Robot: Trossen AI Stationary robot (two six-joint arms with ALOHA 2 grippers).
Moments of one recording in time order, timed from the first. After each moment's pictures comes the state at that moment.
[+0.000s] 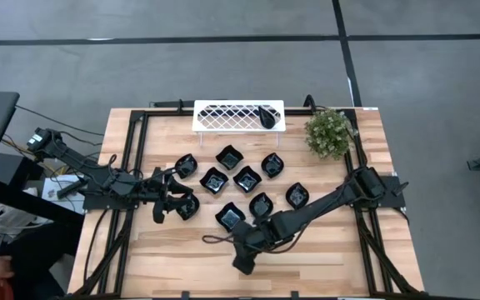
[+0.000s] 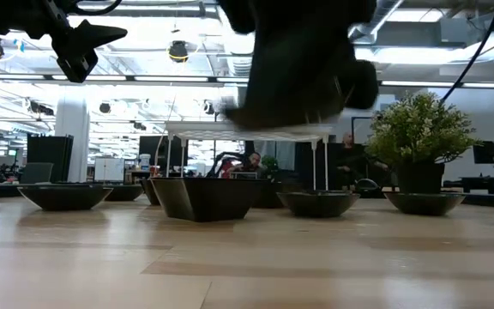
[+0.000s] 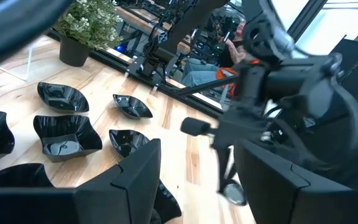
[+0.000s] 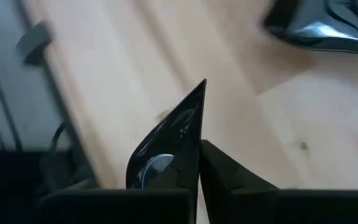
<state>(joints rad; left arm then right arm) -0.50 0.82 0.26 0.32 -0.44 -0.49 0.42 1.99 1.57 -0.58 -0.03 0.97</state>
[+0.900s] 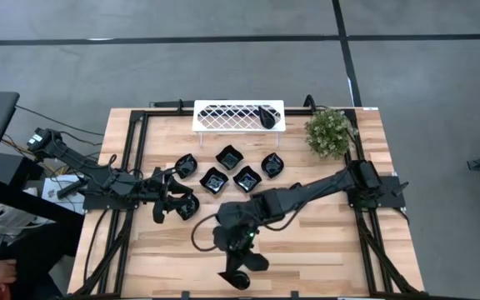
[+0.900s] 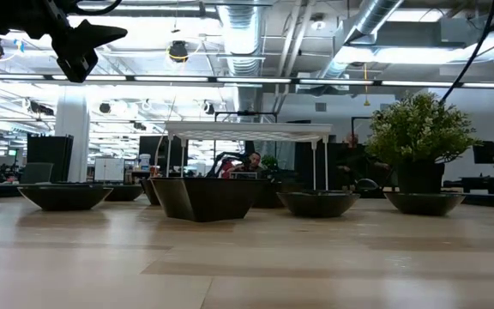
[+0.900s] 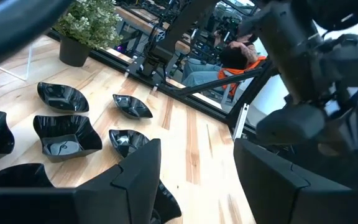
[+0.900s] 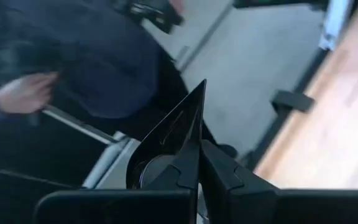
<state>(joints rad) -0.50 0.82 0.26 0.32 -0.44 -0.49 0.29 1.99 1.78 -0.30 -0.80 0.28</state>
